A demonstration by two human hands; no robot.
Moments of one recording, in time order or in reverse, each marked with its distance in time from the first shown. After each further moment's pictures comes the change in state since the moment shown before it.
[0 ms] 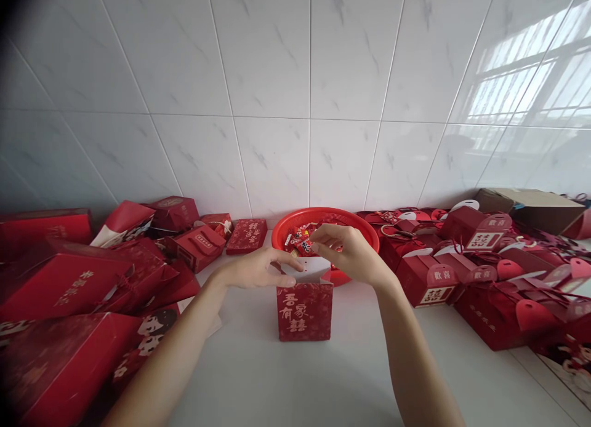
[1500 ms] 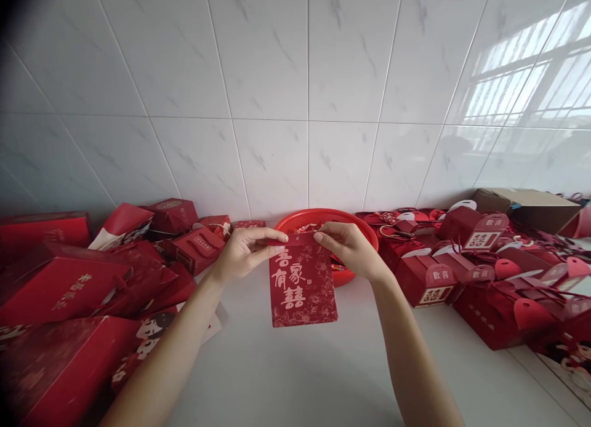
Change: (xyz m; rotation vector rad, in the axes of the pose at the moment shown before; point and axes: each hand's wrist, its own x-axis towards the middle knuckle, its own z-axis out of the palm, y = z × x) left_hand -0.003 0.009 -0.001 -0.189 0.595 0.374; right_hand 0.005 -0.001 -0.001 0.141 0.038 0.004
